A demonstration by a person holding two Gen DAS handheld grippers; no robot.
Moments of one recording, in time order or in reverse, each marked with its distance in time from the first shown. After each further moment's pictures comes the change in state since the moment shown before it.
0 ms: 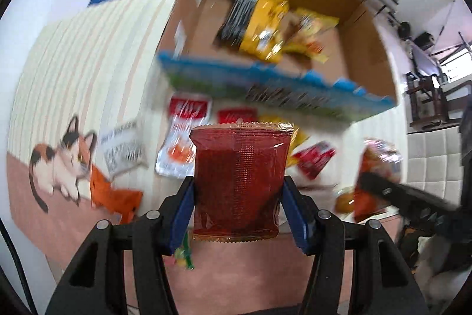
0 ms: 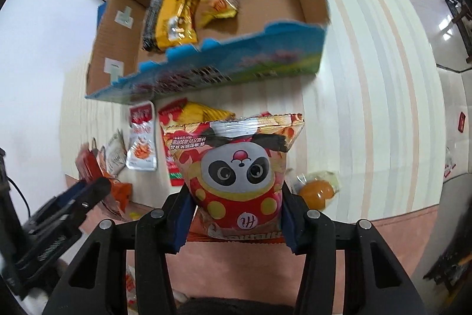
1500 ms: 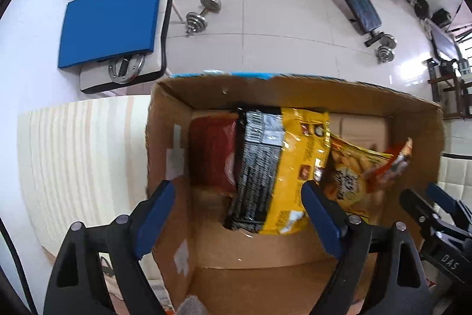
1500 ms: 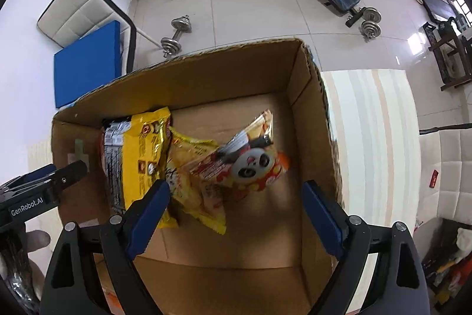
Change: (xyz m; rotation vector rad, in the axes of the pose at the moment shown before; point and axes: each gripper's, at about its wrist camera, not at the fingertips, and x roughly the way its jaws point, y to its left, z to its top) left arm 0.091 -0.002 0.275 0.105 0.155 0.094; right arm 0.023 0.032 0.238 0.037 -0.069 -0.210
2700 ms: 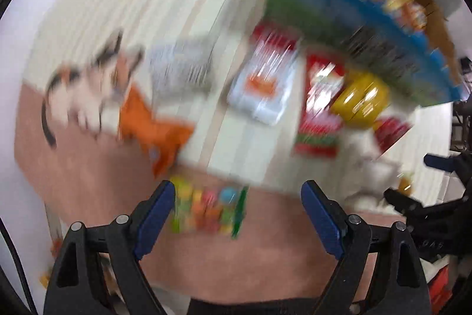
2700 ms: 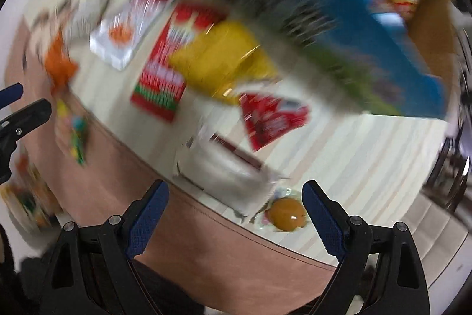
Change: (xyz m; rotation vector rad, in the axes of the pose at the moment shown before) left arm 0.032 0.047 -0.362 -0.346 0.032 0.003; right arm 0.062 0.068 -0.289 -0.785 0.329 -0.189
